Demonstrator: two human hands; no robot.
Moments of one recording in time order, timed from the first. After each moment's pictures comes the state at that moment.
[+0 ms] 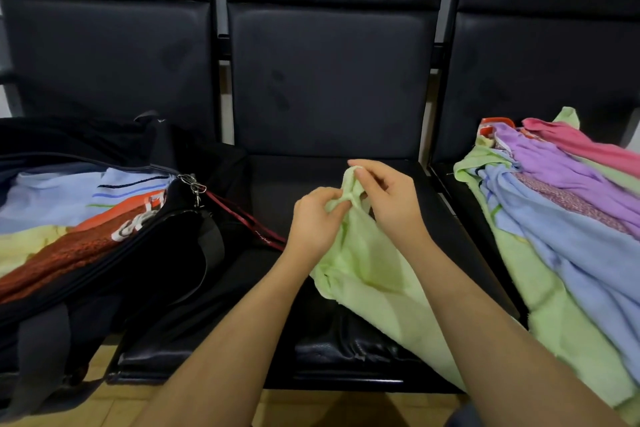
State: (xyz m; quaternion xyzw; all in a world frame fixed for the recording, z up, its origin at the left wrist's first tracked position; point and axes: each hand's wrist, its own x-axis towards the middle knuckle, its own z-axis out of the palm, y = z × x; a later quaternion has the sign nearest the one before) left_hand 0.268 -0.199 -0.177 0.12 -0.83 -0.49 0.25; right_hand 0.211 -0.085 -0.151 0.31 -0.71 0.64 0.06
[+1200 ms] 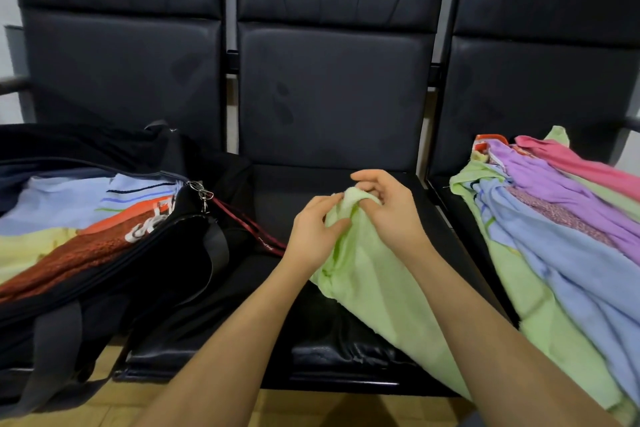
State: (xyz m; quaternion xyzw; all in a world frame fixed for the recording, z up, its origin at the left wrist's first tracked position) left_hand 0.281 -0.202 -0.175 0.08 -0.84 -0.47 0.24; right_hand 0.229 -0.078 -0.136 0.30 -0.74 0.60 0.02
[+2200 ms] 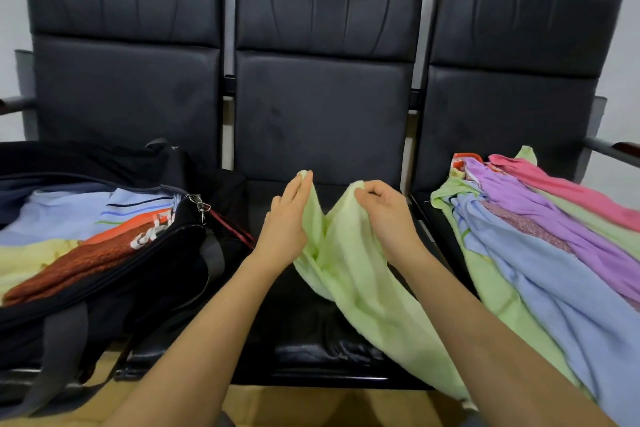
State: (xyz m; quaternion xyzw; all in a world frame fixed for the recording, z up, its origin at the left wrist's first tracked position) left_hand 0.296 -0.223 -0.154 0.06 -0.93 -0.24 0.27; right_hand 0.246 -0.064 -0.113 0.21 -0.72 0.66 -0.02
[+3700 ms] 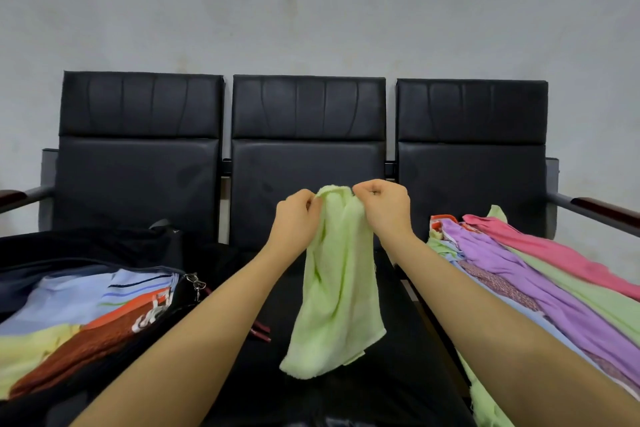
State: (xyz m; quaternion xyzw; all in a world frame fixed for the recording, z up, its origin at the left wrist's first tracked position) left_hand 0.279 -0.186 -0.011 0.08 -0.85 -0.37 0.36; right_hand 0.222 -0.050 0.009 0.20 -0.75 0.60 0.19
